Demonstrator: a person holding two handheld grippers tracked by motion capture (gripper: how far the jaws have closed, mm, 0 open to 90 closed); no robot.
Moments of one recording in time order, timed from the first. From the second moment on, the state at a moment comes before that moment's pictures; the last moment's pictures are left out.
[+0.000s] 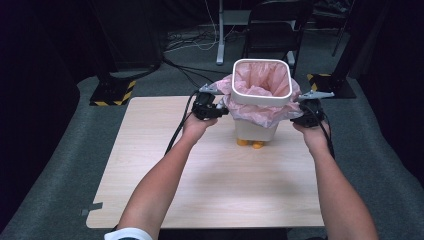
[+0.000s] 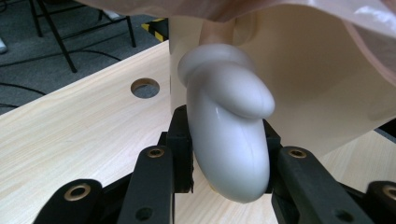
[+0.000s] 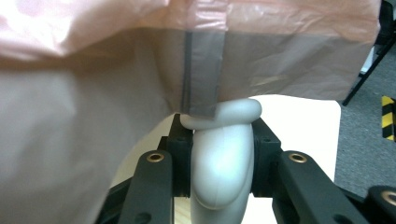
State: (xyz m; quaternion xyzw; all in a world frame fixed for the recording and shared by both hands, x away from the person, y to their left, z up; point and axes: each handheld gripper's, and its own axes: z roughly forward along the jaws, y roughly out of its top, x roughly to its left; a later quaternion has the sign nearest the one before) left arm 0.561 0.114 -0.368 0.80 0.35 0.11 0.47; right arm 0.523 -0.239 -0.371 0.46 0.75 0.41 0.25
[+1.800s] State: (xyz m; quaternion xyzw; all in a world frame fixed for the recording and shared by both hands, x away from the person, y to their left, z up) left arm 0.458 0.219 -0.359 0.78 0.32 0.14 0.52; right arm 0.439 -0.155 -0.370 0.35 0.78 0.44 0.26
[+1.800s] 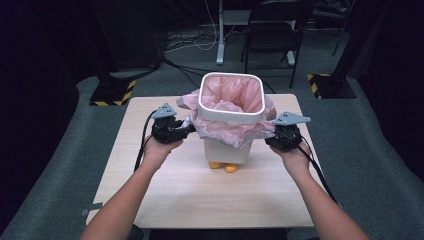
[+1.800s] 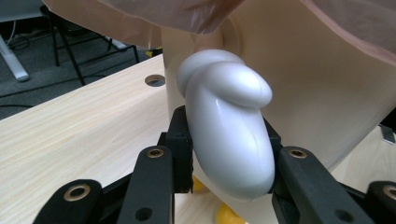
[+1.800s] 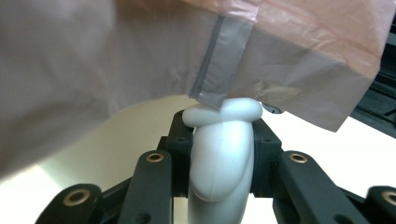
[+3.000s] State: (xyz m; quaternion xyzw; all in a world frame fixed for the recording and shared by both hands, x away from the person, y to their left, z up) left arm 0.368 0.258 -0.371 0.78 0.30 0.17 0.53; right arm 0.364 -0.125 -0.374 0.29 0.80 0.46 0.27
